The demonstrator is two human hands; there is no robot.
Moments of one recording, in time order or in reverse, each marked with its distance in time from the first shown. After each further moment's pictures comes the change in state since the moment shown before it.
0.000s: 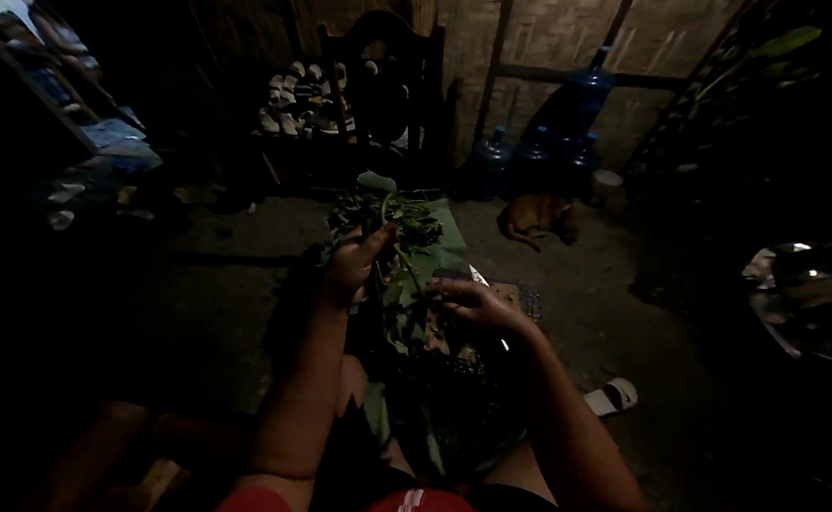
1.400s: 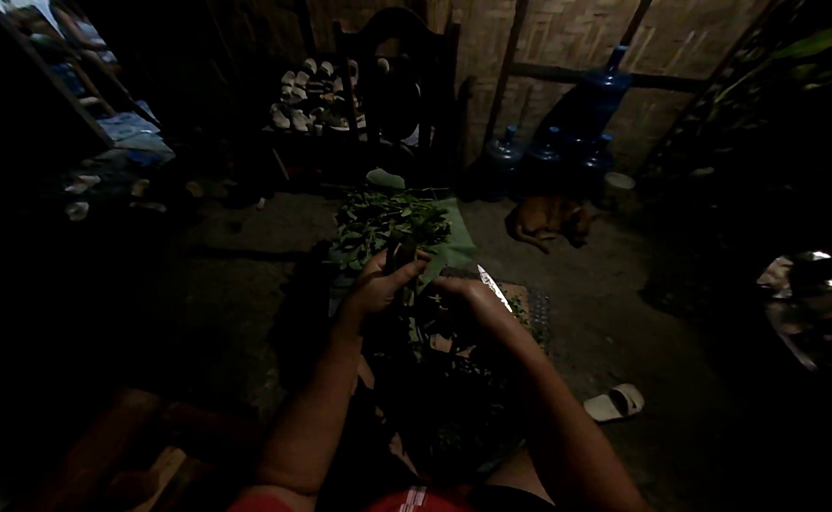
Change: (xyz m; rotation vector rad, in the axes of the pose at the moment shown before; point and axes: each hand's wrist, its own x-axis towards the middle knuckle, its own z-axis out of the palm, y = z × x) left_hand -0.023 -0.022 0.009 0.178 0.011 -0.058; right_hand 0.010 -0.022 0.022 -0.364 0.112 -0.083
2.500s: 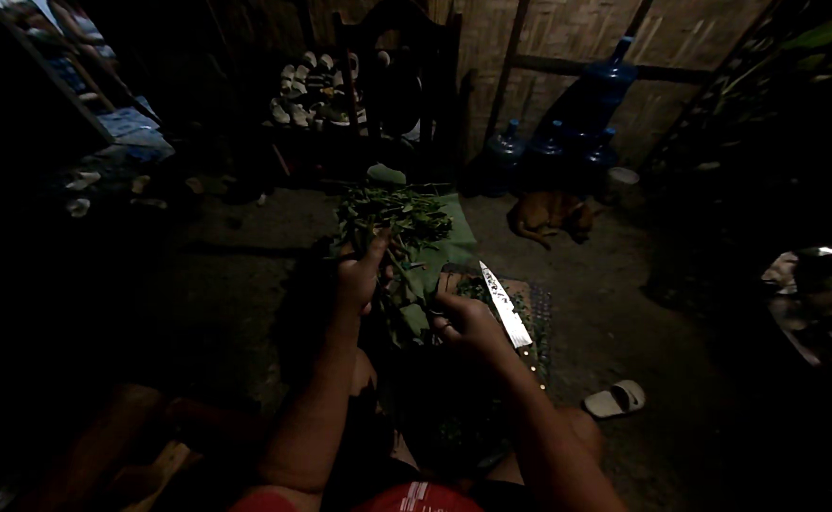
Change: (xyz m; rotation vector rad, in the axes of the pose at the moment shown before) left_hand 0.001 0.007 -0.001 -0.133 0.388 0.101; right_hand -0.022 0.004 0.034 0.084 0.143 0.103
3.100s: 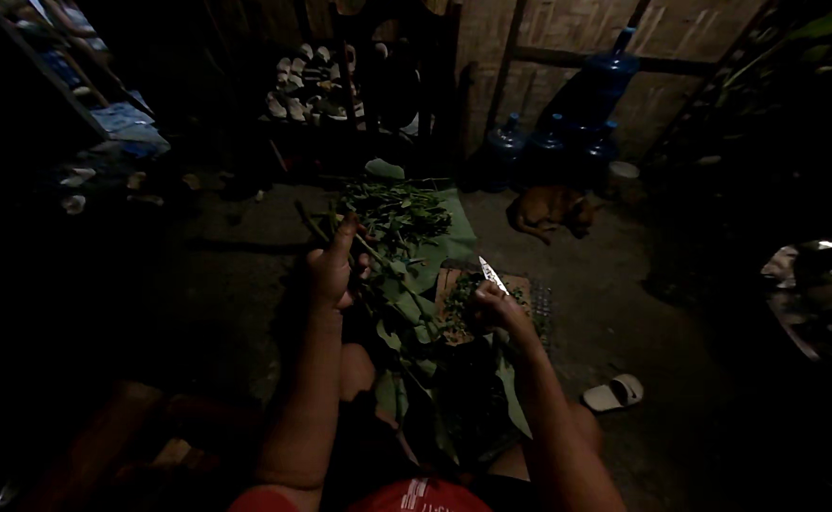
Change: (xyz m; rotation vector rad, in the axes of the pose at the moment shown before) left_hand -0.001 0.019 -0.015 -0.101 0.081 0.028; right_hand -0.012 0.061 -0.011 0.961 0.073 0.233
